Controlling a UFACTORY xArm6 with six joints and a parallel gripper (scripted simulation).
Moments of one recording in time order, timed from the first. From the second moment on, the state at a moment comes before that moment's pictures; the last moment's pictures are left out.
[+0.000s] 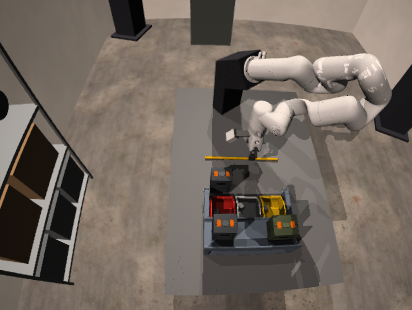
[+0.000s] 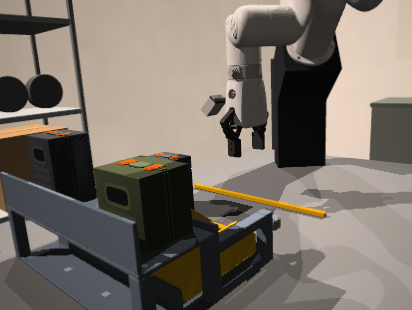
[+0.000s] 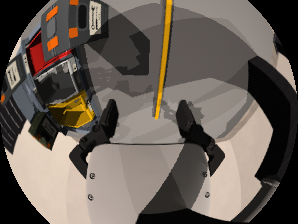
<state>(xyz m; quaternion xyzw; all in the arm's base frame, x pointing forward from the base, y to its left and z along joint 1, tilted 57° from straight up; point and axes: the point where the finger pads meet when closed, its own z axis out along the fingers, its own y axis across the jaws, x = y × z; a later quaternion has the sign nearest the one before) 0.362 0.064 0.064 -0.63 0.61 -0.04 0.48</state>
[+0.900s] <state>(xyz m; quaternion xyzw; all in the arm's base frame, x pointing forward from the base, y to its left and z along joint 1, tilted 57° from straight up) 0.394 0.075 0.112 -0.64 0.61 -0.04 0.47</state>
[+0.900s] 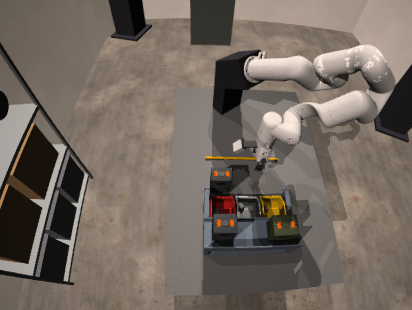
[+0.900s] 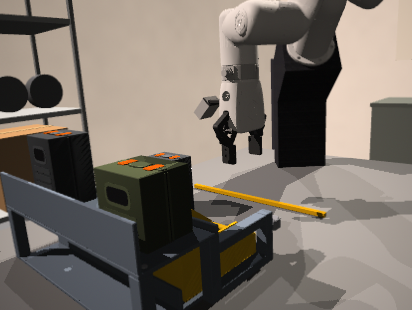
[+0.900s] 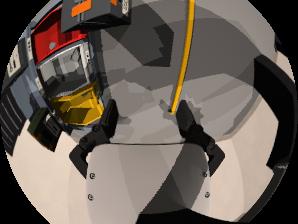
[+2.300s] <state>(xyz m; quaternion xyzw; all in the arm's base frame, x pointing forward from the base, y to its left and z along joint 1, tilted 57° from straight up) 0.473 0.104 0.231 -0.63 0.61 -0.04 0.48</state>
